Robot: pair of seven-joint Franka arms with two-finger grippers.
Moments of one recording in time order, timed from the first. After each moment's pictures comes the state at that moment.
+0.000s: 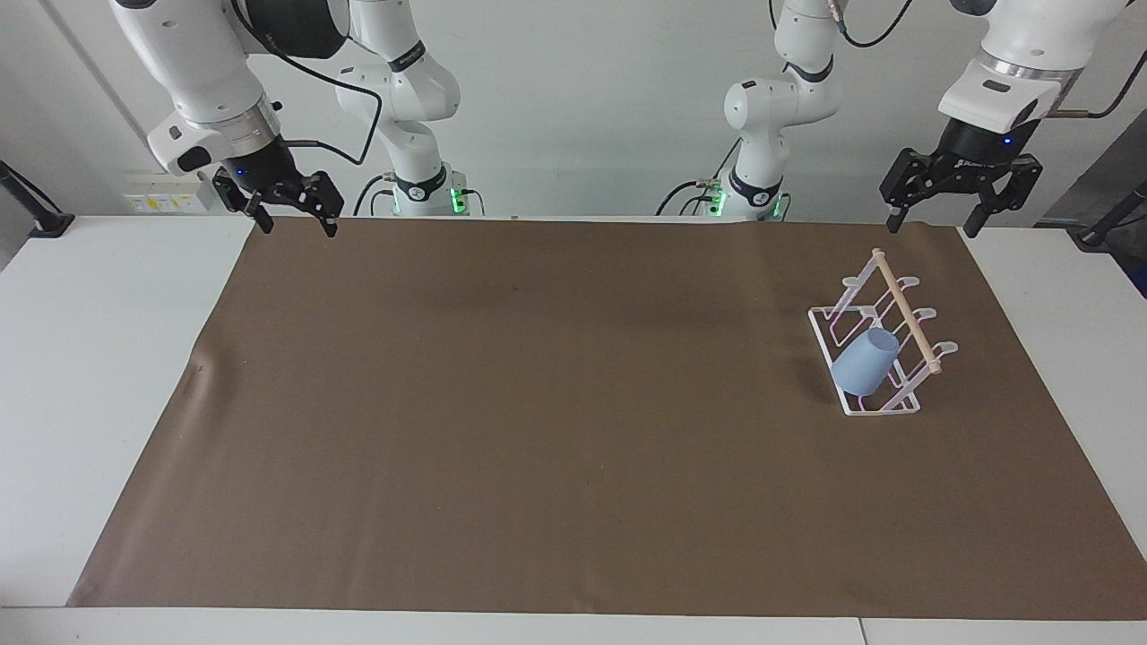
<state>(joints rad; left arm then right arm) 0.17 -0.03 -0.26 -1.47 0.01 1.56 0.09 -0.03 -0.14 -0.02 -1.78 0.00 1.60 0.04</state>
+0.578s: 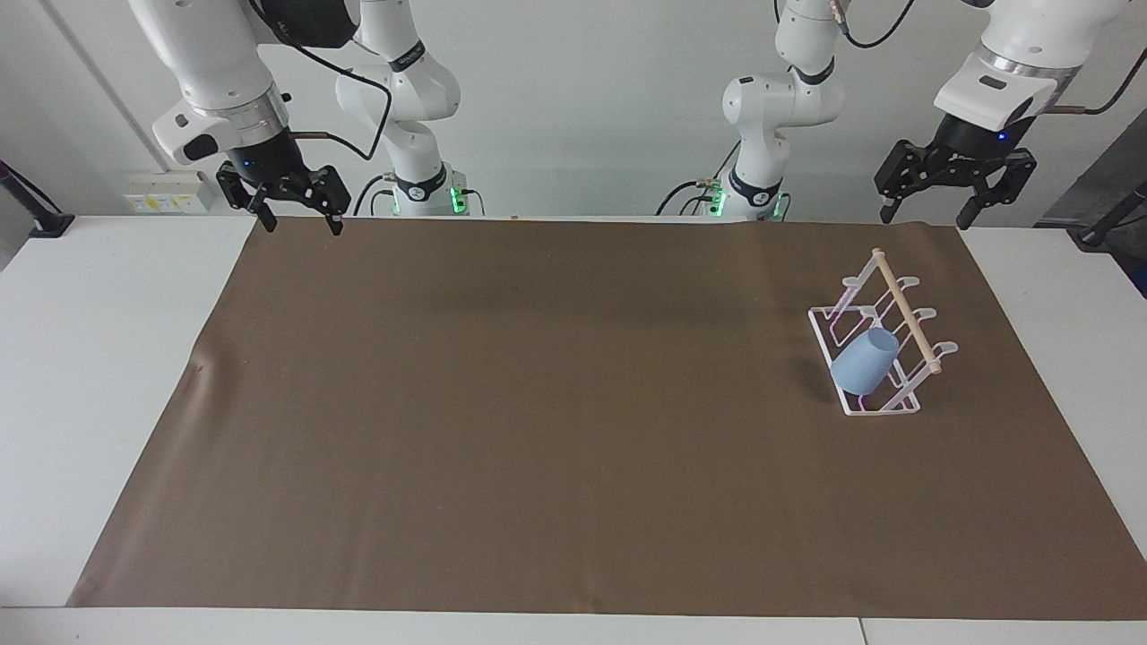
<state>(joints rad) -0.04 -0.01 -0.07 -1.41 0.01 1.49 0.10 0.00 -0.13 -0.02 -1.73 -0.03 1.61 0.06</state>
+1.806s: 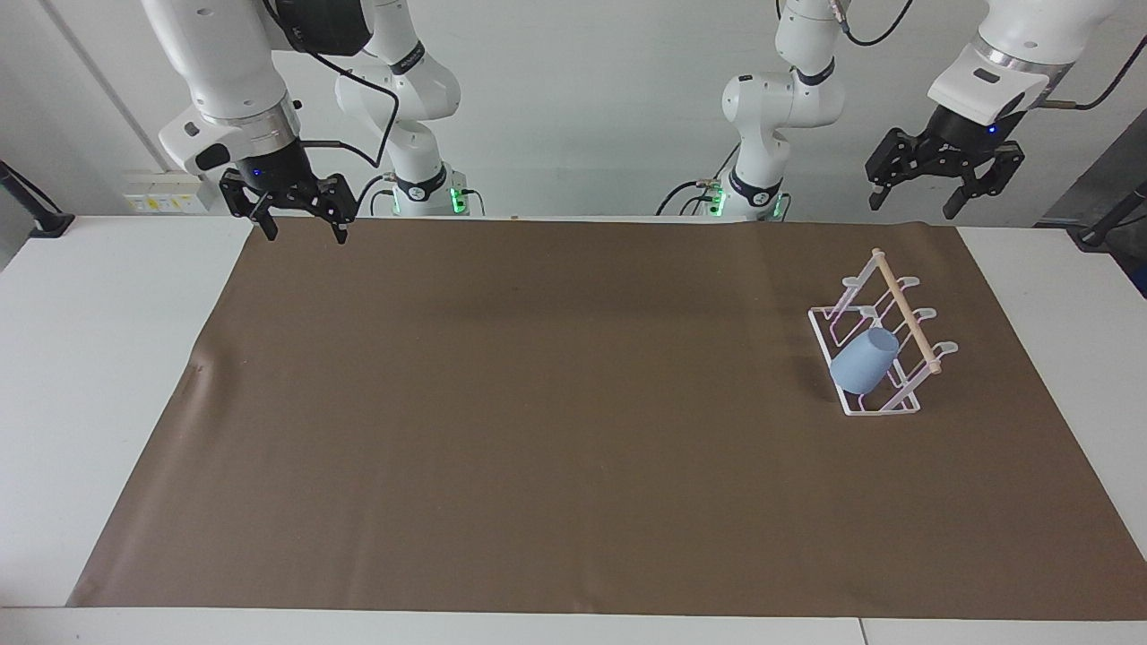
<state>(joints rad) -0.08 -0.01 -0.01 -1.41 -0.02 1.39 0.10 0.03 -0.06 -0.01 -1.66 -0.06 1.58 0.05</state>
